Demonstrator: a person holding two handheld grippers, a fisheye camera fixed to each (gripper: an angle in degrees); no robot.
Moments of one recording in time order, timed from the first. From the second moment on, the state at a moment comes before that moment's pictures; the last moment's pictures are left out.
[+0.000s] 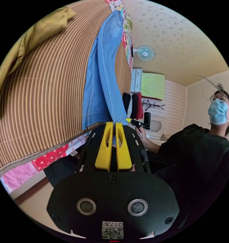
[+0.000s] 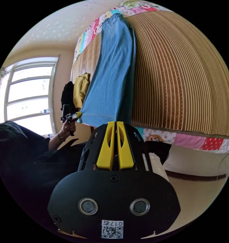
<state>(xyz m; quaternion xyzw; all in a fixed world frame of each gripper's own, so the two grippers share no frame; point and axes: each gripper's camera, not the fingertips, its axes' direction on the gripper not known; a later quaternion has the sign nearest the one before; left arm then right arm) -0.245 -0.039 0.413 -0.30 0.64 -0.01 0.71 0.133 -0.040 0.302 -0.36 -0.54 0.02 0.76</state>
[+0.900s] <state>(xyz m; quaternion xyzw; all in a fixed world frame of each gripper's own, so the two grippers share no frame) -0.161 -0.237 0.440 -0.19 0.50 0.01 0.84 0.187 -0.194 0.468 -0.27 -0.61 0.06 0.74</state>
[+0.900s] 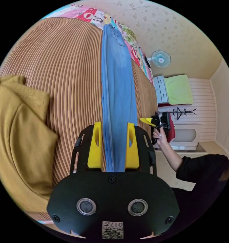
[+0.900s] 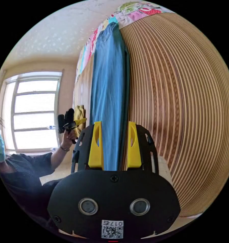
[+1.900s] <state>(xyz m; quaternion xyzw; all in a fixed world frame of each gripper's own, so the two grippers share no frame) -0.168 -0.265 0.437 -0.13 0.72 -0.04 0.68 0.301 -0.187 0.435 -0.19 -0.82 0.15 0.52</state>
